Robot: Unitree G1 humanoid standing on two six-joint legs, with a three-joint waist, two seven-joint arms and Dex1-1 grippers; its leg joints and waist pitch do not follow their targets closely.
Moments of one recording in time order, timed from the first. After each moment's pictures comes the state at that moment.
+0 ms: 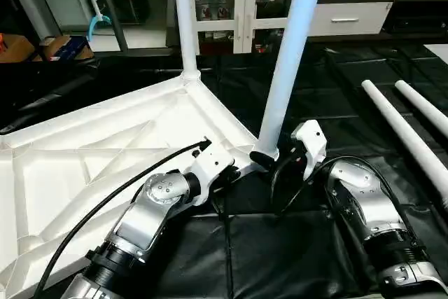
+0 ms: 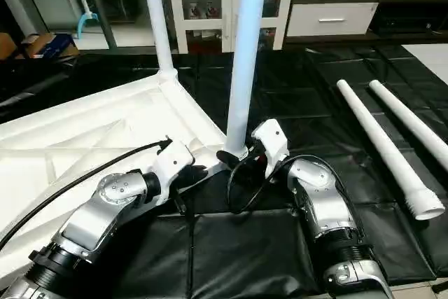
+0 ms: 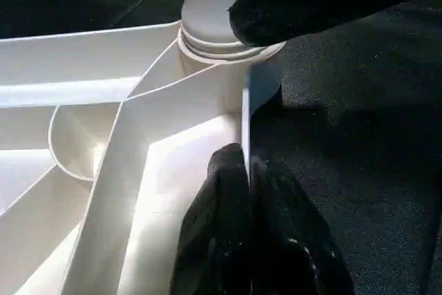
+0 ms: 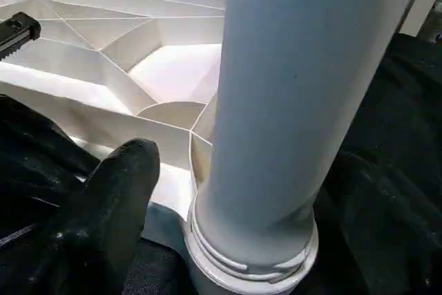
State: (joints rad) left arm -0.35 0.25 -0.35 0.15 0.03 0.35 -0.63; right arm -0.43 -0.29 0.08 0.50 0.15 -0.01 0.80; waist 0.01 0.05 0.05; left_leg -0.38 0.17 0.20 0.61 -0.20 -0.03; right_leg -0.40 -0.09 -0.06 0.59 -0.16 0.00
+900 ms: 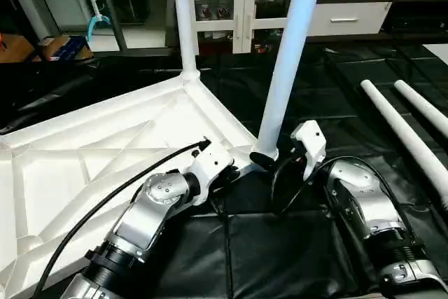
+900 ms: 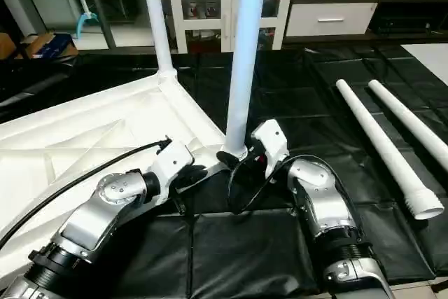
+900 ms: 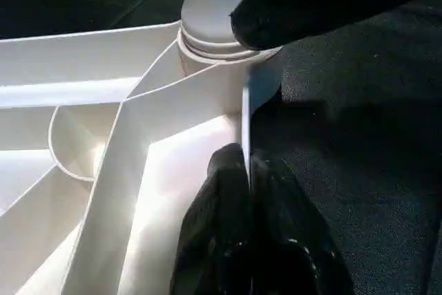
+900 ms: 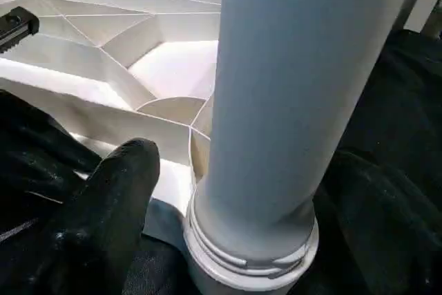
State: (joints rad) left arm -0.35 0.25 -0.35 0.15 0.03 0.35 -0.63; right arm -0.44 -0.29 0.08 0.53 0.15 -0.01 0.81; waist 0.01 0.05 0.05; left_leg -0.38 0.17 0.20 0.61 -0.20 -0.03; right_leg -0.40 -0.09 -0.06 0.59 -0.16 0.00
